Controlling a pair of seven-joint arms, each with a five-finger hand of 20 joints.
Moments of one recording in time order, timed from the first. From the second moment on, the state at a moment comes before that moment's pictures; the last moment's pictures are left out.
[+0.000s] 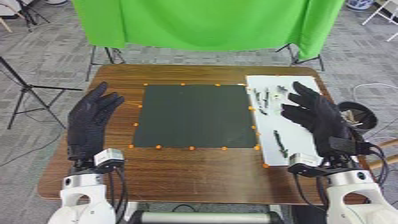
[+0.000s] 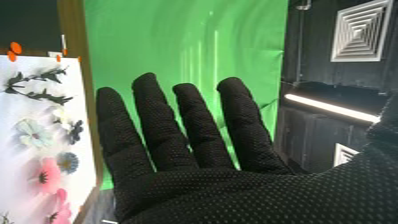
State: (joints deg) left arm 120.0 -78.9 -92.6 -121.4 56.8 4.8 21.7; right arm -123.9 -65.6 95.5 -128.8 -69.2 6.8 -7.5
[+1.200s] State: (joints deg) left arm 120.0 -74.4 -88.2 -121.1 57.8 8.6 20.4; right arm -117.7 -59.1 82.4 -128.7 -111.6 18.8 33.5
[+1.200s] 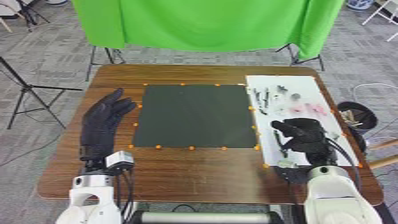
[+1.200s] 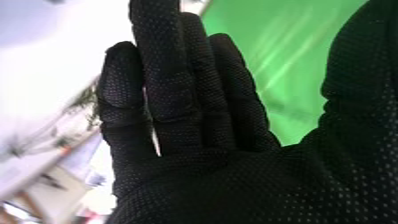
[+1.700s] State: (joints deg) left arm 120.6 -72.9 -87.2 -120.6 58.3 7.8 18.0; right arm -111.8 -54.5 77.2 -124.0 -141.1 7.3 41.5
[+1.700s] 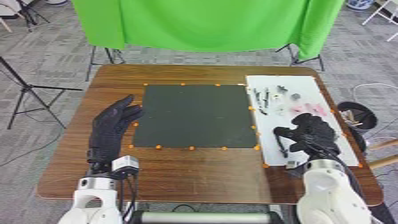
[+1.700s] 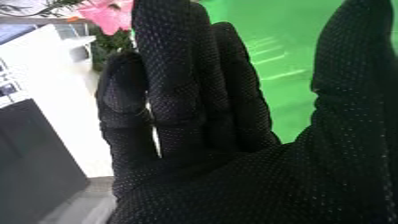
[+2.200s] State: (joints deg) left arm 121.2 -72.3 -87.3 -120.7 58.4 7.3 16.6; right arm -109.9 -53.6 75.2 -122.4 -137.6 -2.8 46.6
